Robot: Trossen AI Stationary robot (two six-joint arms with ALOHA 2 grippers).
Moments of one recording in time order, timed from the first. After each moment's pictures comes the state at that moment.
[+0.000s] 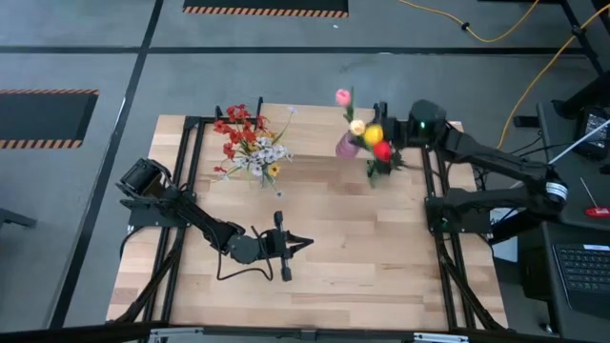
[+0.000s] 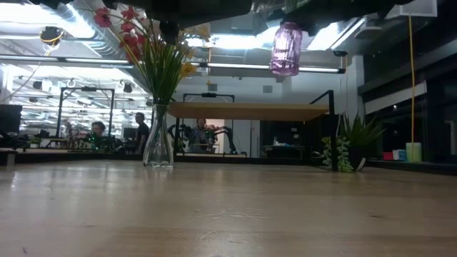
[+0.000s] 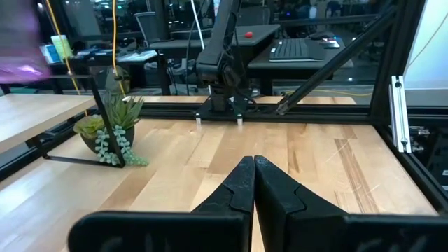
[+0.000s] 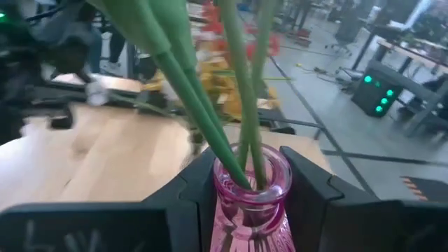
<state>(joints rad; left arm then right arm) -0.51 1.73 0.82 0.79 -0.73 -0.06 -0.47 1.04 0.90 -0.05 -0.36 -0.28</state>
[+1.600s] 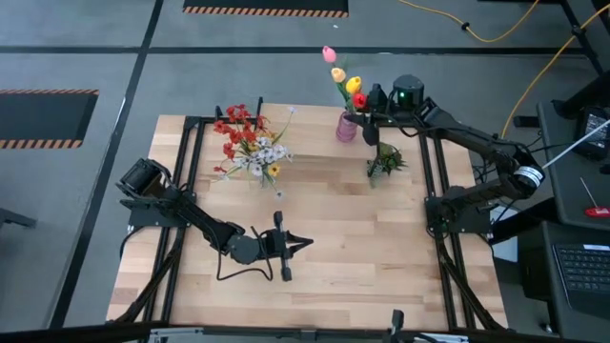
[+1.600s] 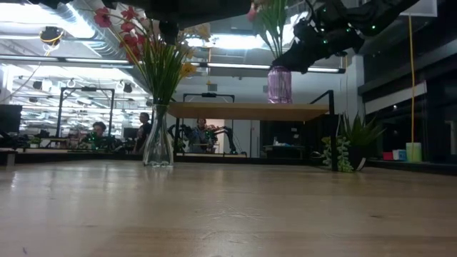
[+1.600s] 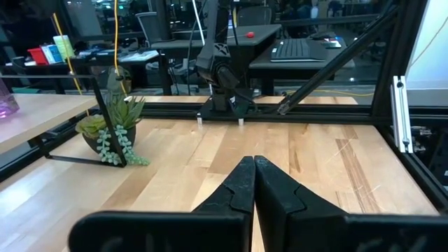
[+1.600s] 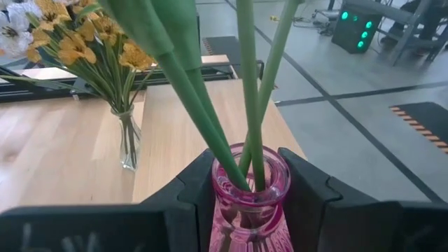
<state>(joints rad) -0.51 1.73 0.82 0.78 -0.74 -0.06 -0.78 1.33 0.99 0.01 -0.54 -0.21</state>
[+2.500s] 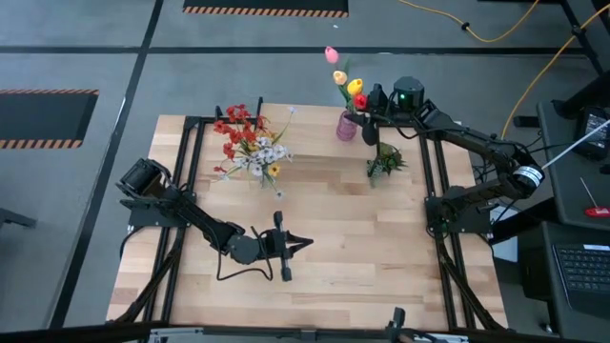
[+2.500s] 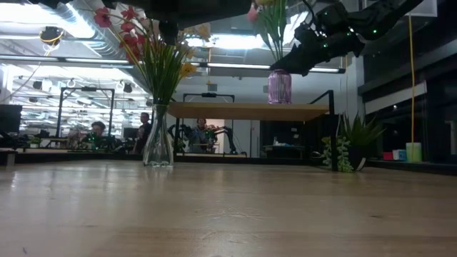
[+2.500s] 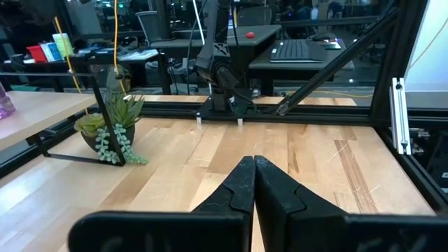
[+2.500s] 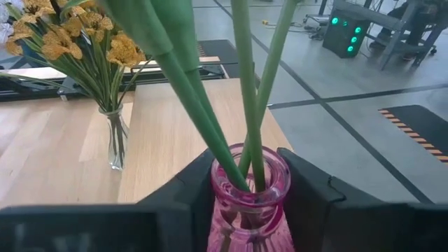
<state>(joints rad) -0.51 1.73 0.82 0.79 -0.74 -0.07 -0.80 1.34 0.94 0.08 -0.52 -0.22</state>
